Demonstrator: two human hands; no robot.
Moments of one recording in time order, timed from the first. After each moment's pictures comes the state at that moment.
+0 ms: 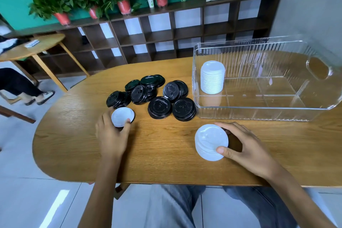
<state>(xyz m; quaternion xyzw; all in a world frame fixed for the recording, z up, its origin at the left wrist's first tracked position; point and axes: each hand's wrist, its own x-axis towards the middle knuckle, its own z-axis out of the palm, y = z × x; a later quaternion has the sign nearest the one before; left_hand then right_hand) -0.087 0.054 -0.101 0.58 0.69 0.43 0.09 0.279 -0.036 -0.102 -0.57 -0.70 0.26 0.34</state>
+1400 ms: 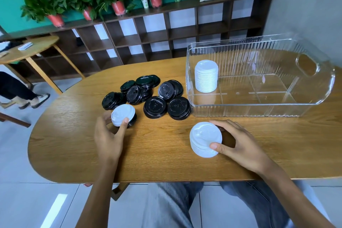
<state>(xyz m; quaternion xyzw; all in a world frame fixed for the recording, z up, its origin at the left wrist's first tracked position) -0.090 0.050 -0.111 0.57 0.62 0.52 0.14 0.277 -0.038 -0.100 -0.56 -0.70 0.28 0.35</state>
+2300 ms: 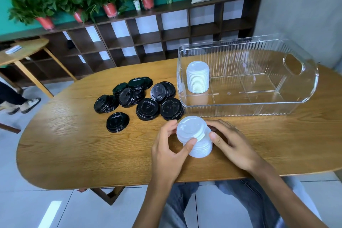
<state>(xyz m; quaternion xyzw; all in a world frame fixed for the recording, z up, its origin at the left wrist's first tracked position) 0.067 -0.022 -0.113 0.68 0.46 0.52 0.24 0.278 -0.039 -0.101 -0.56 -0.71 0.26 0.35</state>
